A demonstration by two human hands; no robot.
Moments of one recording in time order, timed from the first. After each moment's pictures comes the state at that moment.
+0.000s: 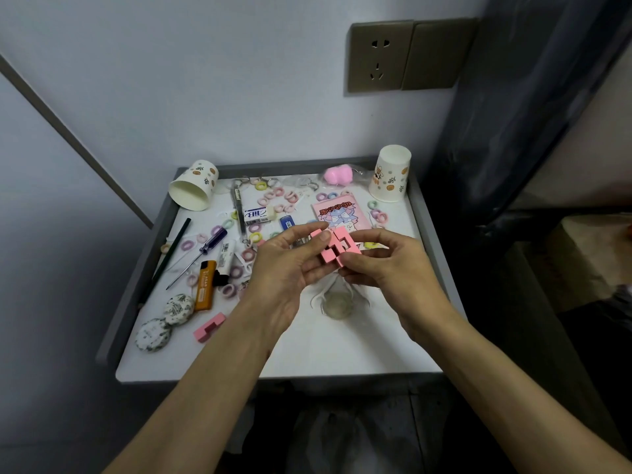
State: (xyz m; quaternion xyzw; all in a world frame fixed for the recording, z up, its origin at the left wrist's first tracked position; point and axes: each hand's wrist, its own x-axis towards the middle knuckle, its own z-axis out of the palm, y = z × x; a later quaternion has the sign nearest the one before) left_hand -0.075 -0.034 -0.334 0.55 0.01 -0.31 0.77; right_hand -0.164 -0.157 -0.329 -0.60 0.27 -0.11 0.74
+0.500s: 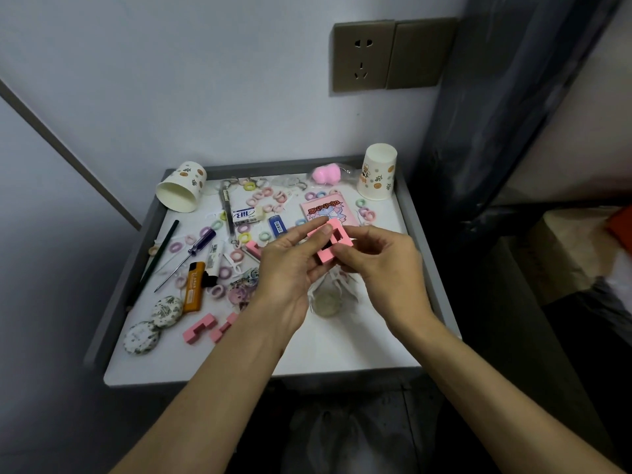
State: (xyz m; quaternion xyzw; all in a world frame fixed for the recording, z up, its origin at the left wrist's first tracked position) left_hand -0.089 -0.053 -0.336 0.54 0.02 -0.31 0.79; right_hand -0.166 -0.156 -0.339 -0.71 0.26 -0.20 0.62
